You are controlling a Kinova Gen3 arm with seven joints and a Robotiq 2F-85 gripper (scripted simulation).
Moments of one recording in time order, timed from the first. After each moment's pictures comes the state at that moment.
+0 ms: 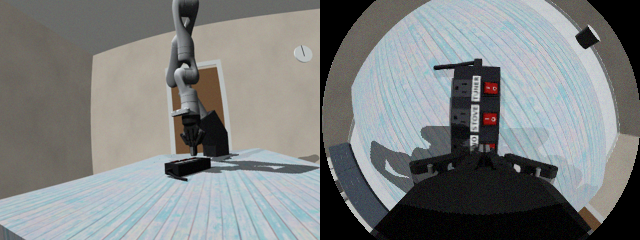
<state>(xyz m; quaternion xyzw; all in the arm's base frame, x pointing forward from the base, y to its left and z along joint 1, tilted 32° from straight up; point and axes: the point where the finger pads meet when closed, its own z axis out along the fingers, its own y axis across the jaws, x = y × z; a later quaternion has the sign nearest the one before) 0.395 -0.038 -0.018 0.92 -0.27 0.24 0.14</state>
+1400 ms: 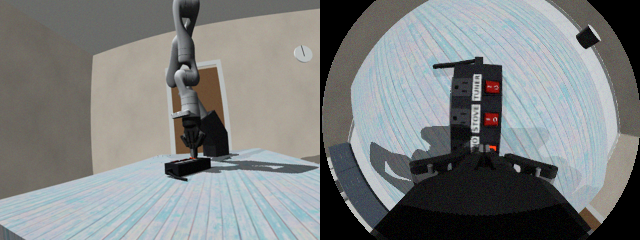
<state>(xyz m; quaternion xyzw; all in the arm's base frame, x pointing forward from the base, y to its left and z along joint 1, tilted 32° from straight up) 0.399 -0.040 -0.025 0.92 -0.27 0.24 0.14</state>
